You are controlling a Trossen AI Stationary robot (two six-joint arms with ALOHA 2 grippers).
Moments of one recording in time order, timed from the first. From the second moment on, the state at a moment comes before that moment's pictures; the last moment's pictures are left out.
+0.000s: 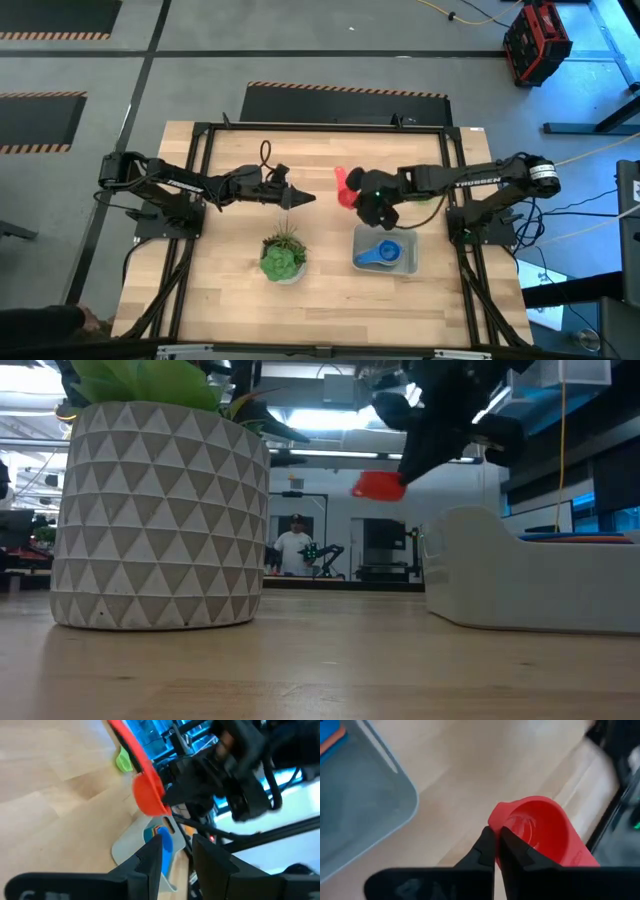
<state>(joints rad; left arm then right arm) 0.13 1.40 0.51 0.78 0.11 -1.06 0.00 1.44 1.07 -0.57 0.08 -0.94</state>
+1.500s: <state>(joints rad) 0.13 1.40 0.51 0.98 -0.13 -1.15 0.05 1.44 1.07 -0.31 0.00 -1.29</state>
